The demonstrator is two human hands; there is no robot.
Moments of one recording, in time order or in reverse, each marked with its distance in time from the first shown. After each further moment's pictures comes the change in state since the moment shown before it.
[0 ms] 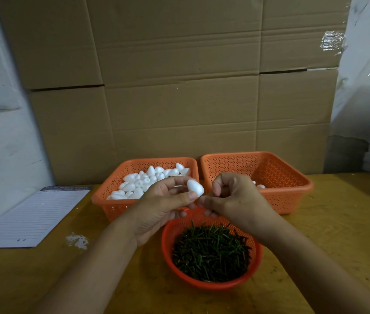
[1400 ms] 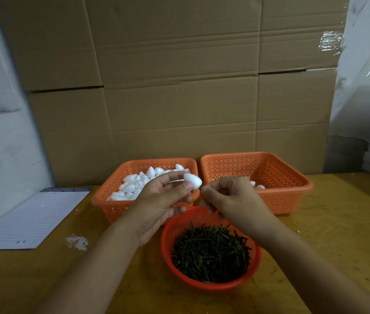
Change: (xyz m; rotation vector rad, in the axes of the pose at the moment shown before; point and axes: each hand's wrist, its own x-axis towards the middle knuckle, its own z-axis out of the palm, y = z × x) left_hand 0.004 -0.002 0.001 -0.047 0.114 0.070; right_hand -0.002 0.000 0.004 -0.056 0.044 -0.010
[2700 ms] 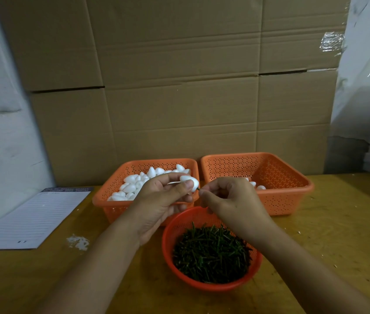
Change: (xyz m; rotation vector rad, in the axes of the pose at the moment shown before) left_hand -0.003 0.006 0.004 -0.010 0.040 -0.001; right_hand -0.001 0.003 0.006 -0.100 0.098 -0.091
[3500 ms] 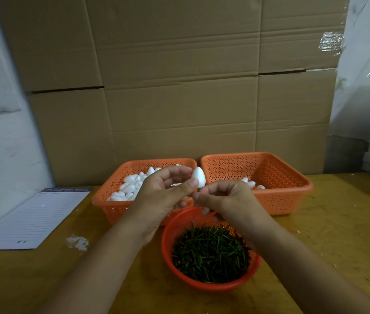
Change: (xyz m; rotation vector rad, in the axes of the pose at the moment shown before) left_hand -0.004 0.005 0.012 0.105 0.084 0.127; right_hand -0.002 -0.002 0.000 0.383 -0.141 0.214
